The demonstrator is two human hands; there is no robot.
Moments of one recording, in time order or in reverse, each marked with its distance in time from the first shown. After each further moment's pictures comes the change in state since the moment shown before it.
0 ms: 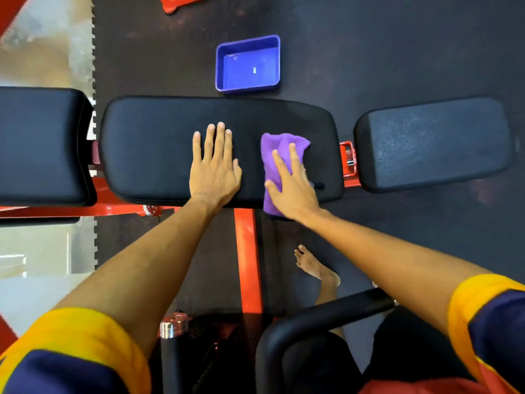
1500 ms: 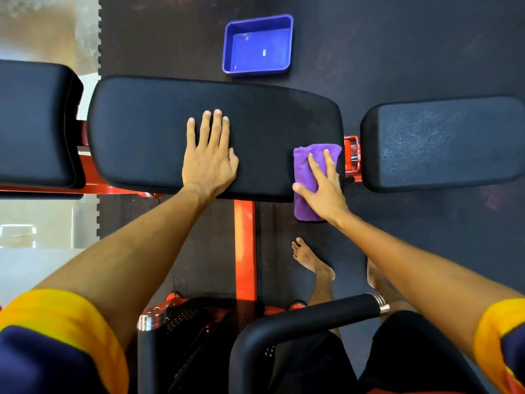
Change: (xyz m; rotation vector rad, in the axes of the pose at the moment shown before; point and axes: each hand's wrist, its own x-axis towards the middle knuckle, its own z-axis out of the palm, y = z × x) left_hand 0.001 0.006 -0.001 0.029 0.016 -0.011; right_hand -0.008 0.086 -0.020 0.149 -0.080 0.150
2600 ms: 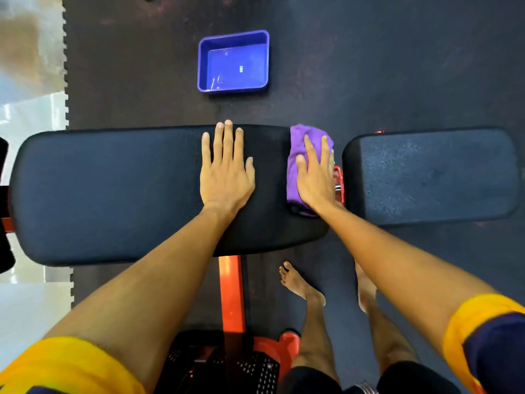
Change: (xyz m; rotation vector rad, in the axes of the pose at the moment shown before) left_hand 0.106 0.083 0.021 -0.176 0.043 -0.082; right_hand 0.134 0.000 -0.041 -0.029 0.246 0.106
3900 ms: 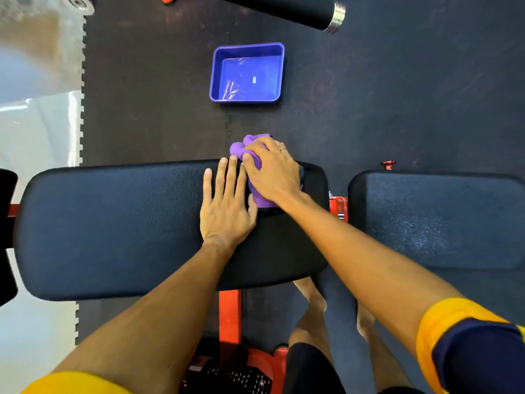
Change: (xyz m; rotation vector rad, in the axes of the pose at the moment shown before) left_hand 0.003 0.000 0.000 -0.024 0.048 -0.041; right_hand 0.053 -0.115 -0.003 -0.099 -0.079 -0.444
